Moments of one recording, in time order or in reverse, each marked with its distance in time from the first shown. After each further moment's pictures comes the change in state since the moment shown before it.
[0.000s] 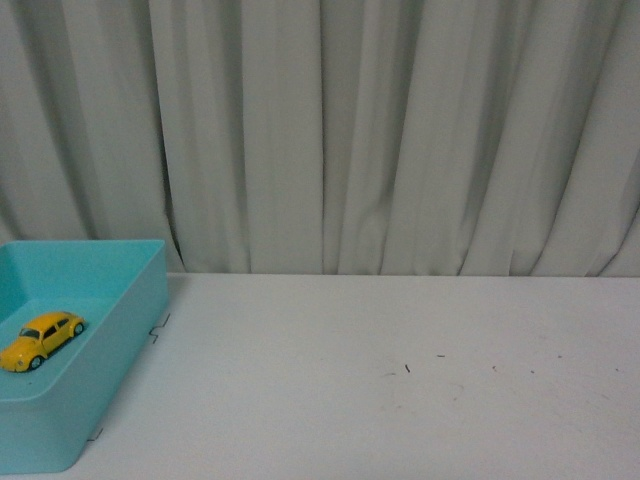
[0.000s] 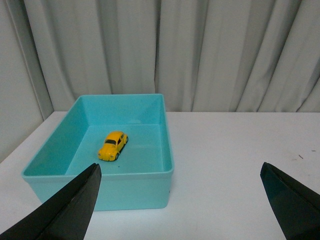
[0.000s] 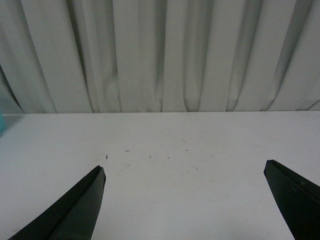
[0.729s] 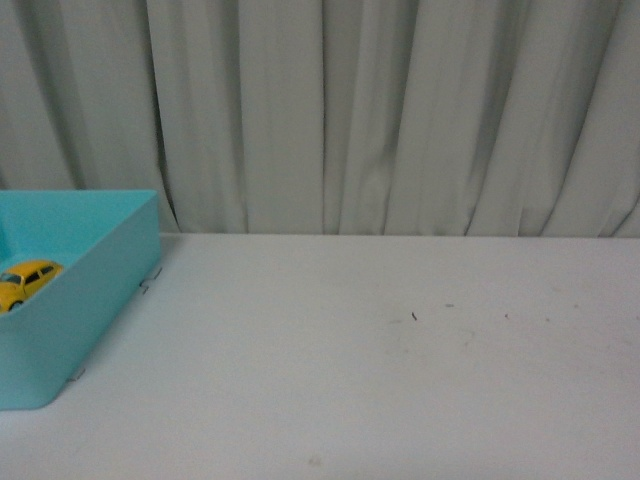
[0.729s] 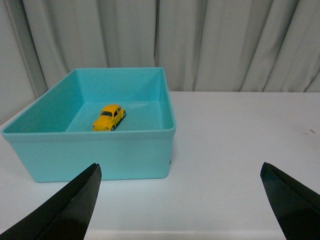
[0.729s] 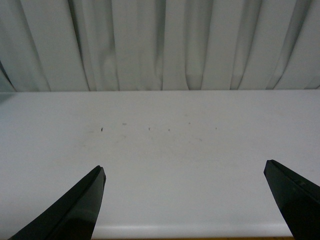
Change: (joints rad) left arm 0.000 0.000 0.000 0.000 0.000 0.000; right arm 0.000 0.000 0.000 0.000 0.000 0.000
